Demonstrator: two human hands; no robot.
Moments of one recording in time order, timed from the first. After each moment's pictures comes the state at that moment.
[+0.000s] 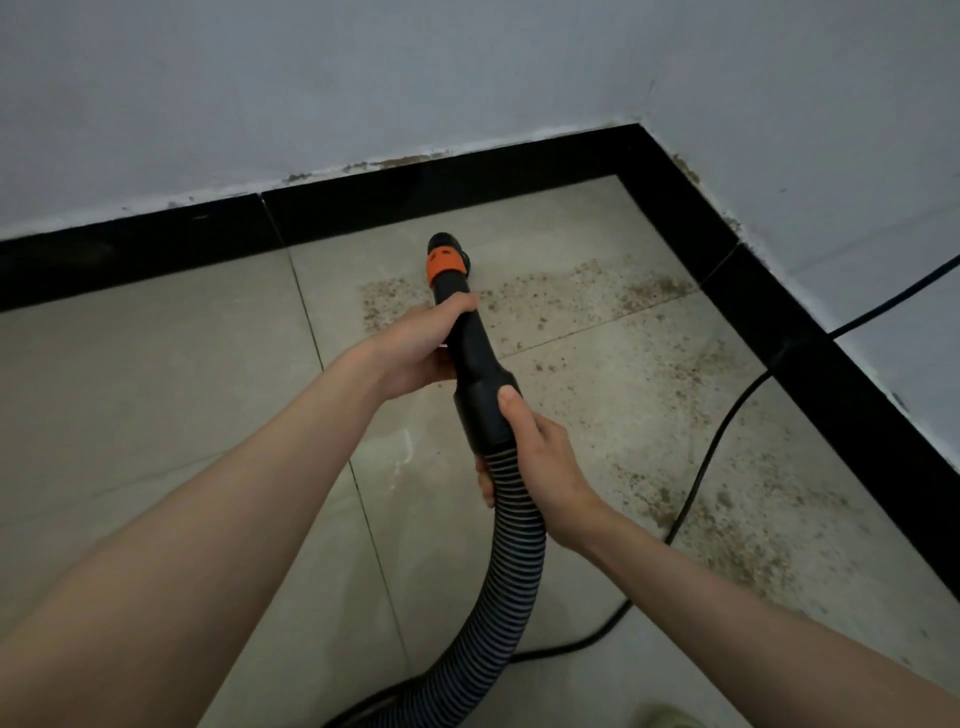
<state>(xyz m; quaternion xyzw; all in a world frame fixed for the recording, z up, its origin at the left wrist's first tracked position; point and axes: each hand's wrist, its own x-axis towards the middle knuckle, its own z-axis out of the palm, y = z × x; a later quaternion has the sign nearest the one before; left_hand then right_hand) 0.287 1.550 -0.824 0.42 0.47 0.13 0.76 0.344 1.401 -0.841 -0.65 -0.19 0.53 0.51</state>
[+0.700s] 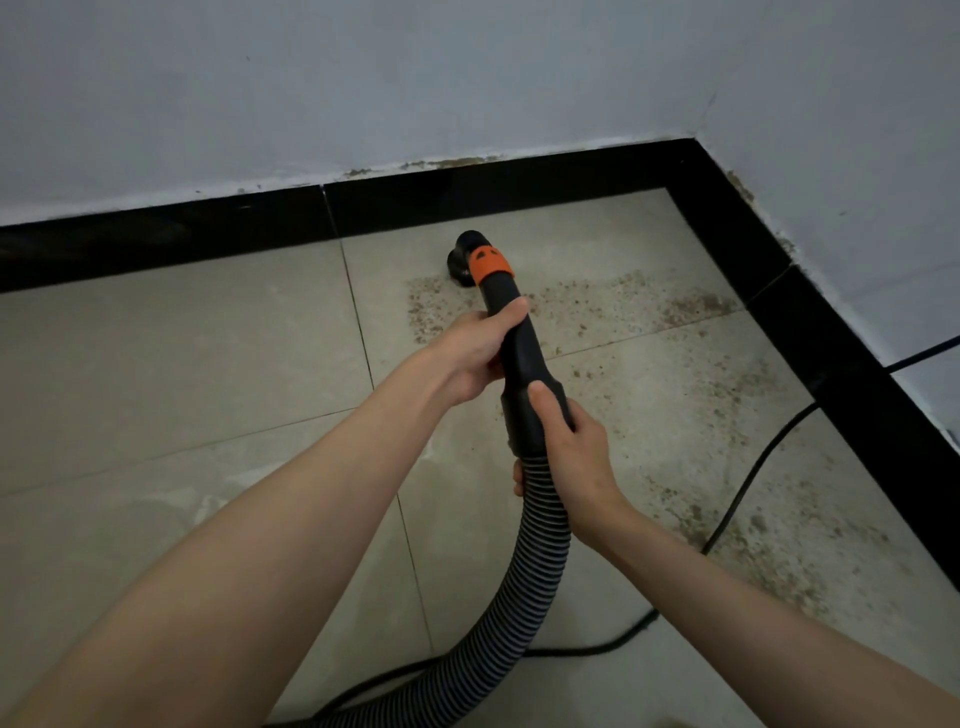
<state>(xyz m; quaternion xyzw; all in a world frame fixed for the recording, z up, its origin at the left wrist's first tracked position) 0.283 1.540 -0.824 0.36 0.47 0.18 0.79 0.333 1.410 -0.839 -0.69 -0.18 0.47 0.52</state>
